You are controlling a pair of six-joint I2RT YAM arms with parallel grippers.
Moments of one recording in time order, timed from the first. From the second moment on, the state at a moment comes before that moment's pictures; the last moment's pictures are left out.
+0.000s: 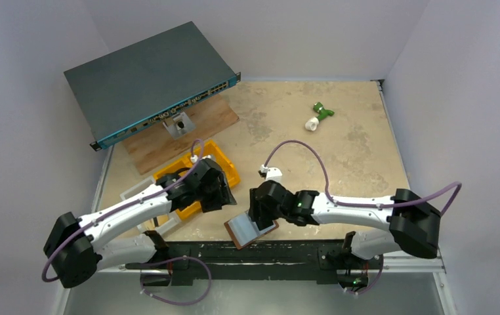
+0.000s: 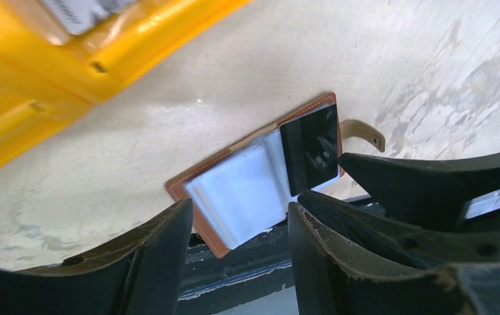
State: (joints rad) left arm -0.83 1.15 0.74 -0.61 0.02 -1.08; right arm 1.14 1.32 0.68 -0.23 0.23 0.90
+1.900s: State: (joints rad) left arm -0.77 1.02 0.69 -0.70 0.02 -1.05; right arm 1.27 1.49 0.79 -0.45 0.47 0.90
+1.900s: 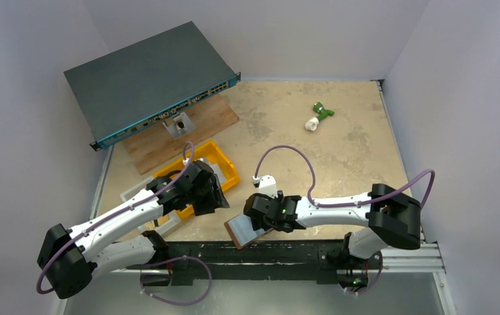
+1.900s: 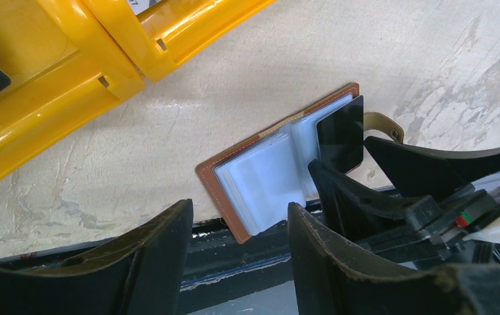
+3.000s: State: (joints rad) left arm -0.77 1.08 0.69 -0.63 0.13 -0.99; right arm 1.19 1.28 0.70 -0.40 0.40 0.90
